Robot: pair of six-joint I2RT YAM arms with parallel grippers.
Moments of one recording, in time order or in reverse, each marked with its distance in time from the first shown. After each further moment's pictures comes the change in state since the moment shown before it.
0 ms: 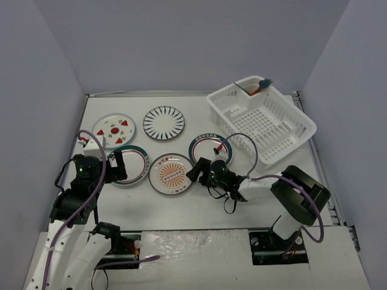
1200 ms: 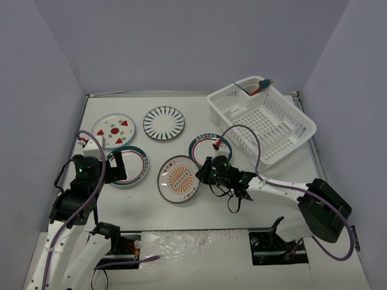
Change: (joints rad) left arm 0.000 -0.003 0.000 0.000 -0.005 0.000; right arm 0.022 -0.195 0.071 -0.307 0.037 -0.109
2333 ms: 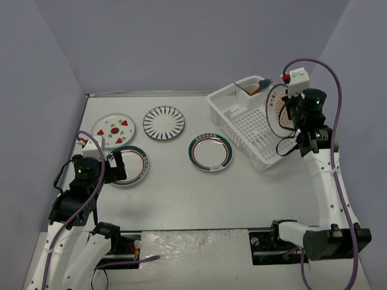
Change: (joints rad) left arm 0.000 -0.010 0.000 0.003 0.008 0.000; right arm -0.812 -0.213 0.758 -0.647 0.068 -1.275
